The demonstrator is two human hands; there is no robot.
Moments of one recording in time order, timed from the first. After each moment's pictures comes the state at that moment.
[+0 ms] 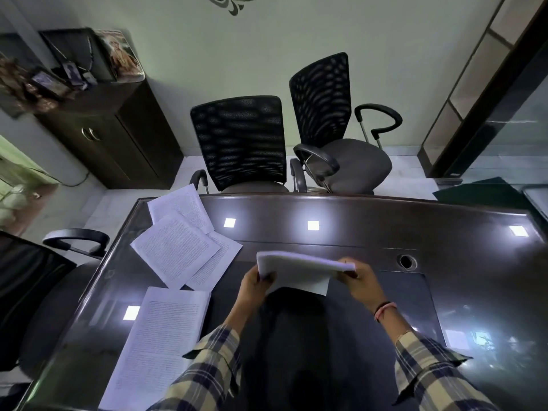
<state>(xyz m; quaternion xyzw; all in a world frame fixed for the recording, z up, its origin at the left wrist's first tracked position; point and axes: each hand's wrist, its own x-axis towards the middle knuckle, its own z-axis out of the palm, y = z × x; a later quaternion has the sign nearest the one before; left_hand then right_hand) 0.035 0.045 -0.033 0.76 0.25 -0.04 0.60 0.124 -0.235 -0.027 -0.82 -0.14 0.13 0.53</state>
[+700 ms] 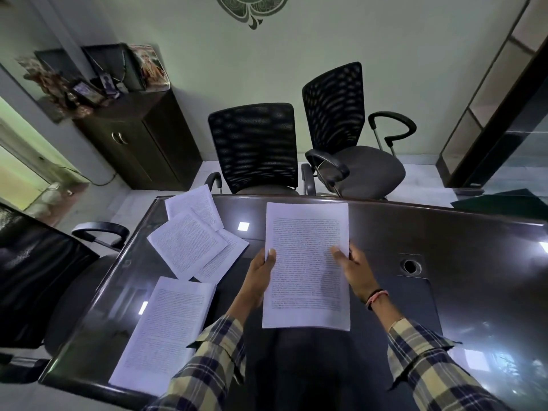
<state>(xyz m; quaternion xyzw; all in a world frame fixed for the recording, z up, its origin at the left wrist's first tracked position) 0.029 0.010 0.027 0.67 0.18 -0.03 0.72 0.126 -0.221 0.010 -0.68 -0.09 0.19 0.71</state>
